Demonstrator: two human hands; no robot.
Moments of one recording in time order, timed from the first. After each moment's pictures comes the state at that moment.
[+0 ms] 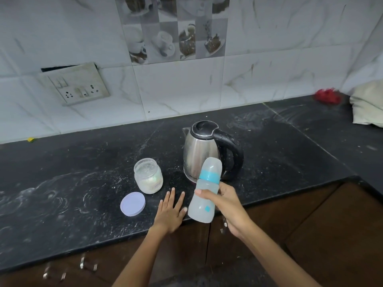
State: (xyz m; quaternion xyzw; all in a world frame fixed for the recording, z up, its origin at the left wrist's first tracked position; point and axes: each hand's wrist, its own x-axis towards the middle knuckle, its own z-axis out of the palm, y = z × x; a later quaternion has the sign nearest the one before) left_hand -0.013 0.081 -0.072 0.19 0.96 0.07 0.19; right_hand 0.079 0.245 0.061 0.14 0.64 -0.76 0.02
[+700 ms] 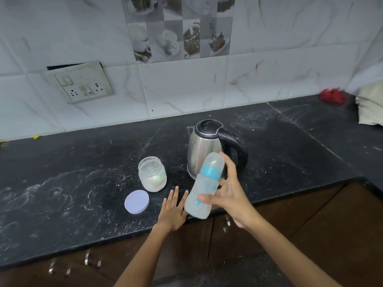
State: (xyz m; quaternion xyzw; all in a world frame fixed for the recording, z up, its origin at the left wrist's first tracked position) left_hand -0.010 0.081 -0.067 0.19 0.96 0.08 0.19; right_hand 0.072 0.257 0.067 -0.03 0.63 -0.77 0.01
